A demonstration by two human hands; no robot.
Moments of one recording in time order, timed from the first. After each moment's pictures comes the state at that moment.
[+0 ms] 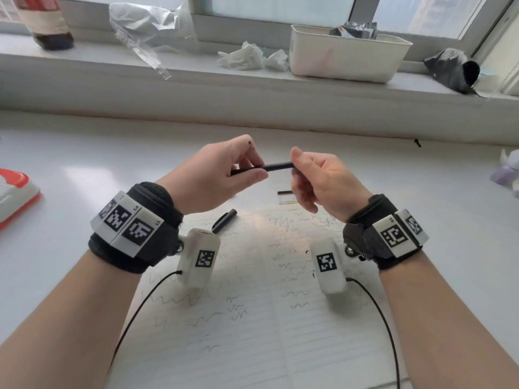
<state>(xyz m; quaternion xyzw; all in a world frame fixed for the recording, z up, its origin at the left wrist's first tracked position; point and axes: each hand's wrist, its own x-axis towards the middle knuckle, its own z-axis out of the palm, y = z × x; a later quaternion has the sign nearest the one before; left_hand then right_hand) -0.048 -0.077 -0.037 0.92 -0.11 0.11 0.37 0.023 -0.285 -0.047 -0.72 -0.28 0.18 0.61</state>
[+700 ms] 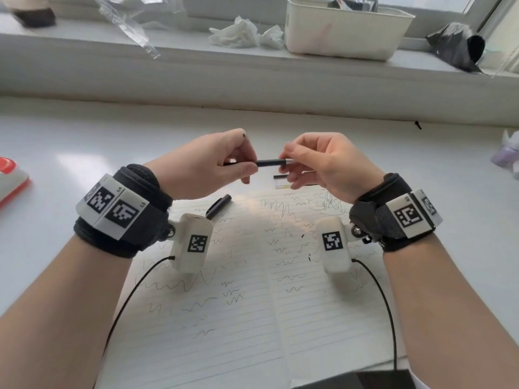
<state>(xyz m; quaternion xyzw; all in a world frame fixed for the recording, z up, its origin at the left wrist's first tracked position) -0.050 -0.077 -0.034 0.94 -0.12 0.02 0.32 0.031 -0.297 -0.046 -0.71 -0.27 0.21 0.62</state>
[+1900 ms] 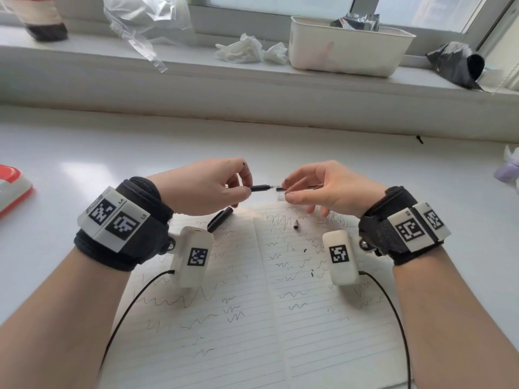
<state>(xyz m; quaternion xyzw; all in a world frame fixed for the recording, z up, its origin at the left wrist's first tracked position) -0.045 -0.072 -0.044 0.96 -0.07 -0.07 0.26 0.041 -0.307 -0.049 -0.84 -0.28 0.25 0.39</state>
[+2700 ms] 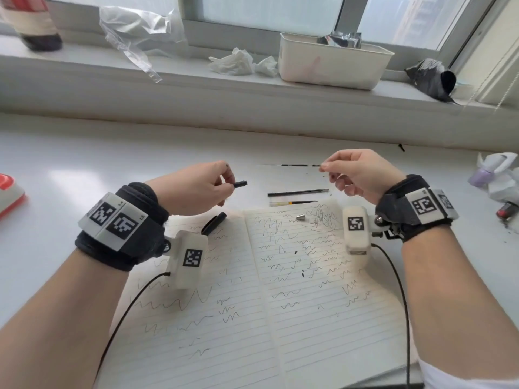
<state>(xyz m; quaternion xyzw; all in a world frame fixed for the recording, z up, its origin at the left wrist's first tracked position) -0.042 -0.068 -0.045 0.96 0.00 -0.06 0.26 0.084 -0.353 -0.039 -0.82 -0.12 0.17 0.53</state>
